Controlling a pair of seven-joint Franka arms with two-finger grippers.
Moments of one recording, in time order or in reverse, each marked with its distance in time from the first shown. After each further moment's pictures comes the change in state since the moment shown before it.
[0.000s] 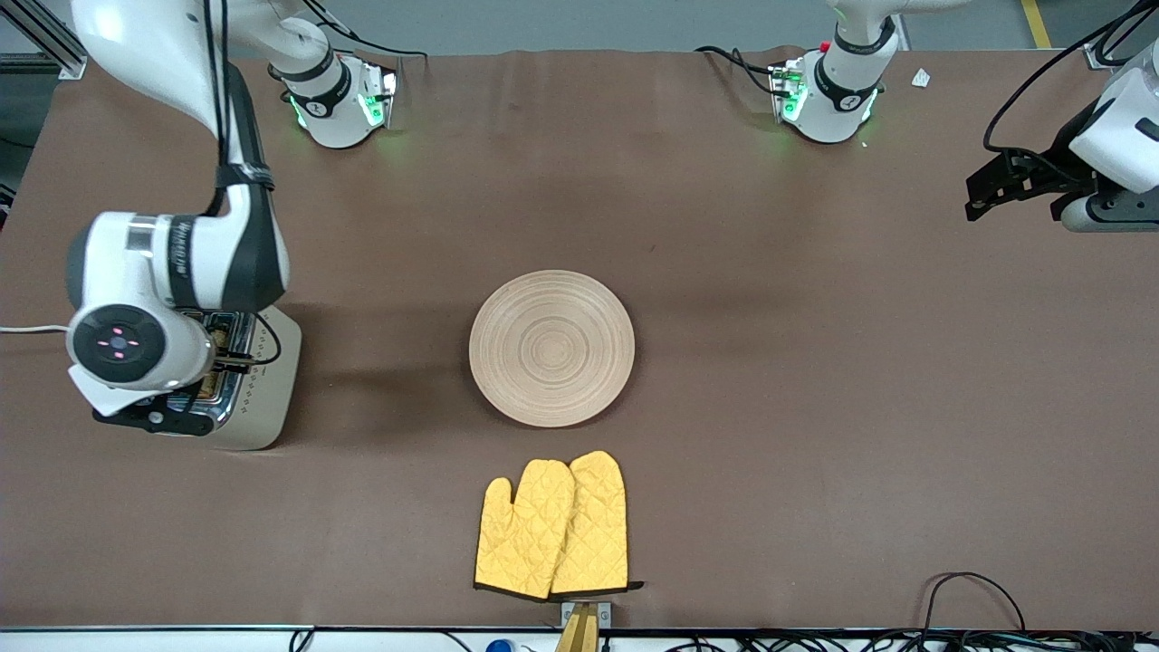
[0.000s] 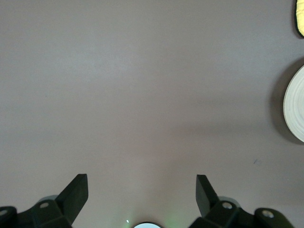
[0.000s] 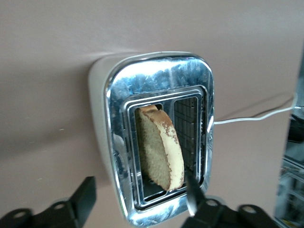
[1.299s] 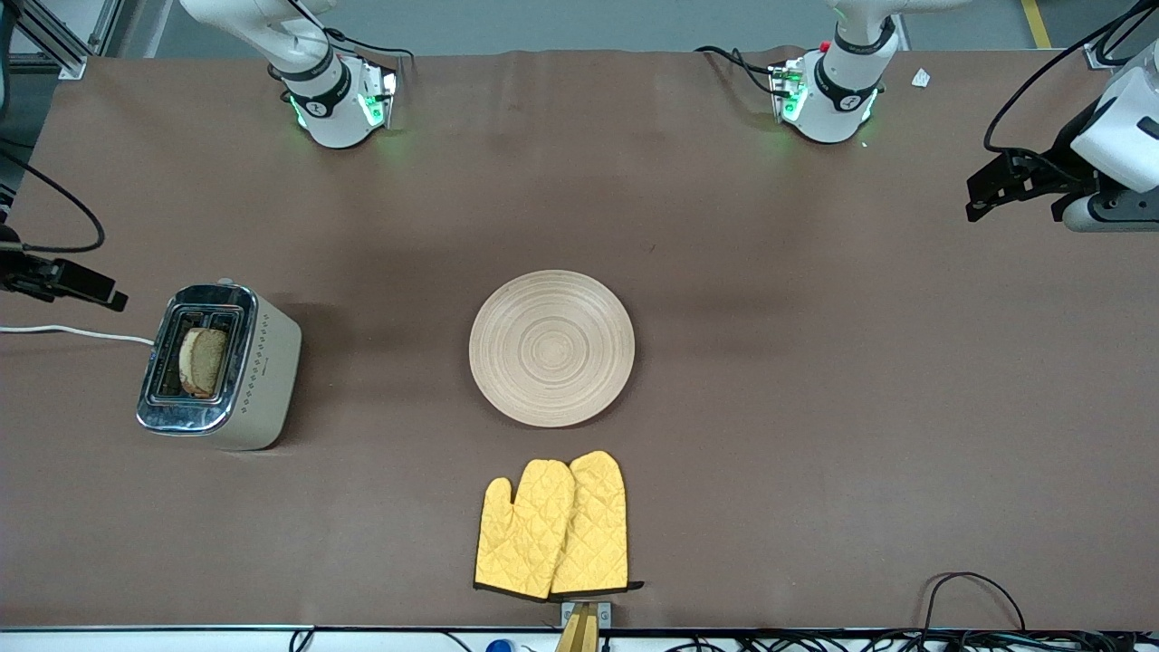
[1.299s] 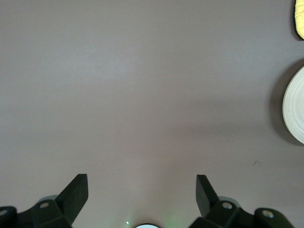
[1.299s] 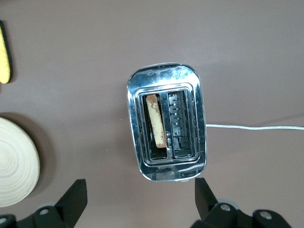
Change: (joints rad) left arm 0.000 0.000 0.000 0.003 0.000 0.005 0.000; right arm -0.400 -0.366 0.261 -0.050 0.195 -0.044 -0.190
